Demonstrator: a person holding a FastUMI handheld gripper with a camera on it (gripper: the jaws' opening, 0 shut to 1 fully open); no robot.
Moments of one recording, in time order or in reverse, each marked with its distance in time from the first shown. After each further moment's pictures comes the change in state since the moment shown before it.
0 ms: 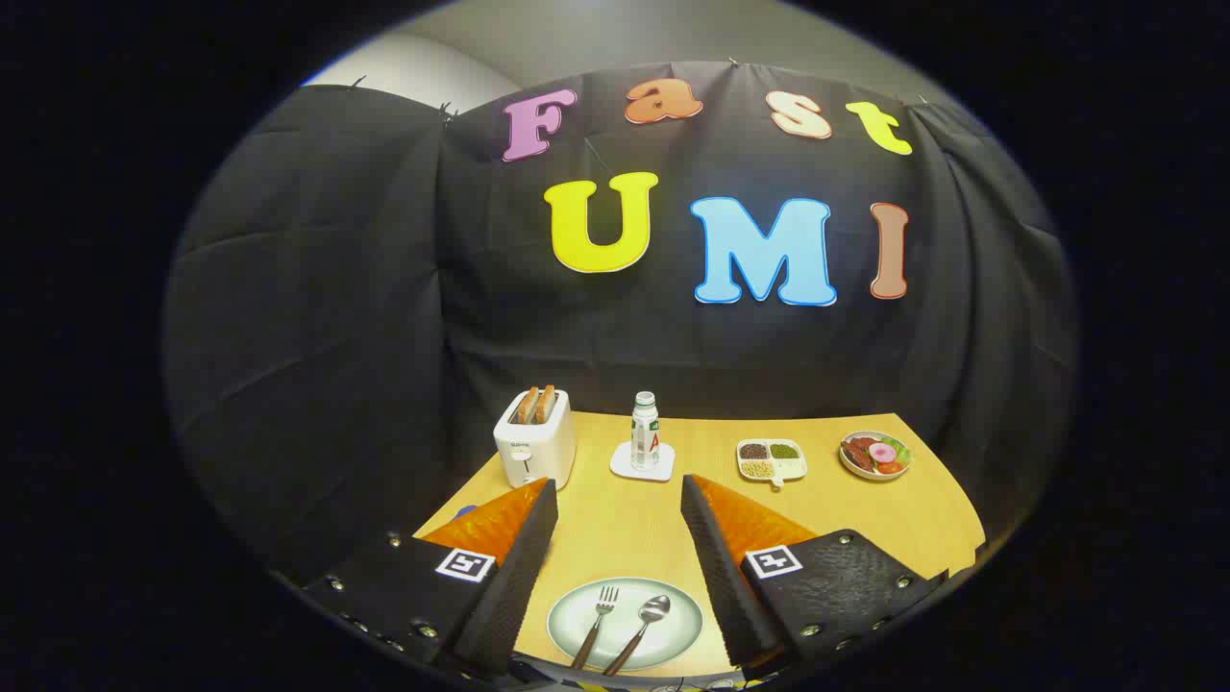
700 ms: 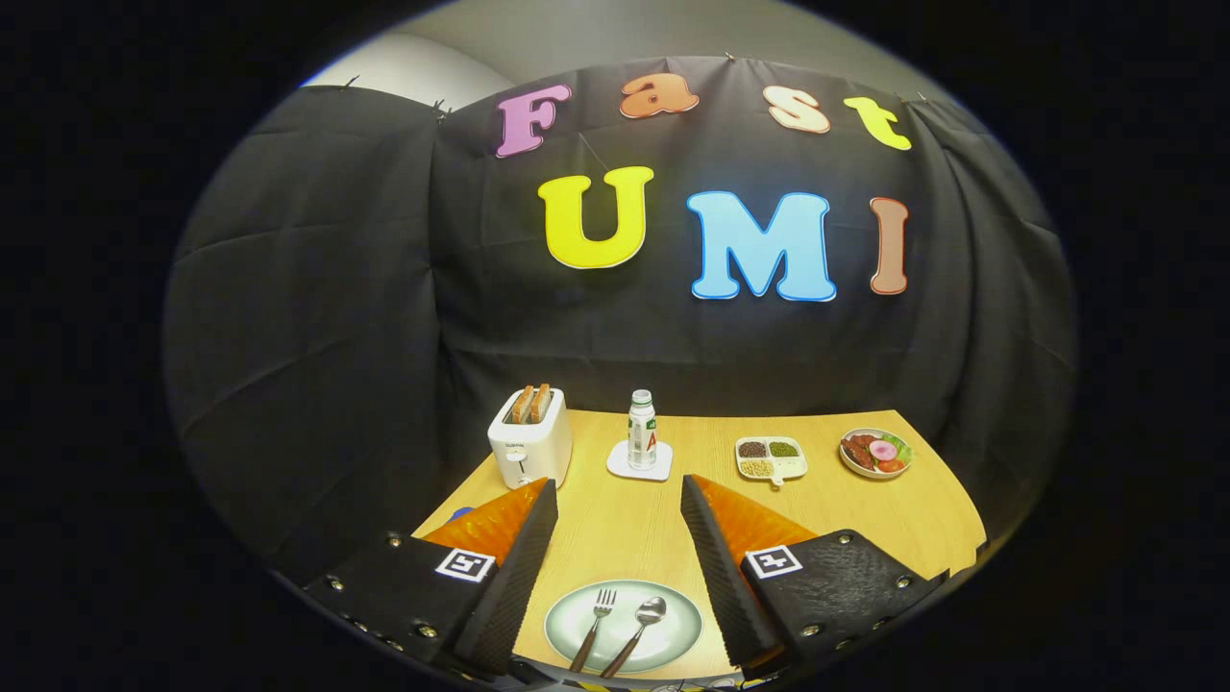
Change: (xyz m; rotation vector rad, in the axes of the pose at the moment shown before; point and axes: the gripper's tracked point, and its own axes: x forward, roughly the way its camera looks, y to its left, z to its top) arm 0.016 -0.006 -0.004 0.016 0.024 -0.006
